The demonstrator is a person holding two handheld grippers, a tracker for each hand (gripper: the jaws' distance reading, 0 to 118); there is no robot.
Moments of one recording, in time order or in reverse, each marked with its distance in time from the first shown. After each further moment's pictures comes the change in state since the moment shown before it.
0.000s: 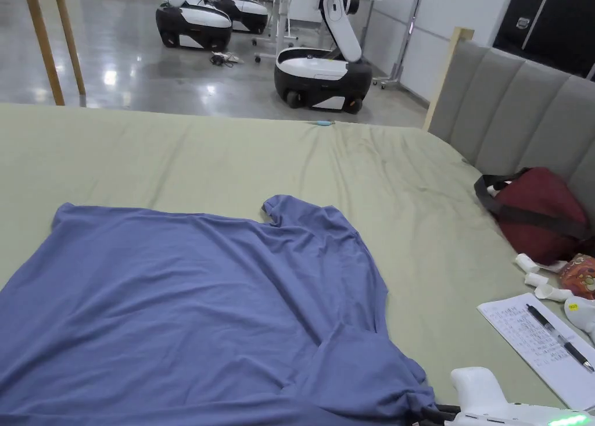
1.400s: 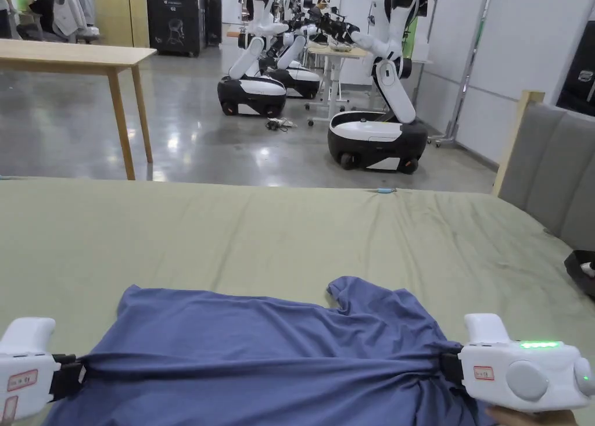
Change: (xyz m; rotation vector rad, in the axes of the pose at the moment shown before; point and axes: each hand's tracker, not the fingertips) left arm -0.042 0.149 -0.191 -0.020 -0.075 0.020; right arm 0.031 0.214 -0.151 0.157 -0.122 0.032
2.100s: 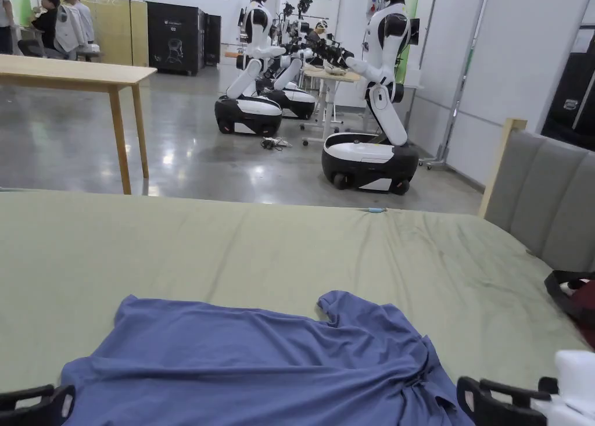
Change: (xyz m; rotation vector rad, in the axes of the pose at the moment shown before) left arm 0.031 -0.059 0.158 0.264 -0.022 0.075; right arm -0.019 -0.070 0.214 0.327 0.062 -0.047
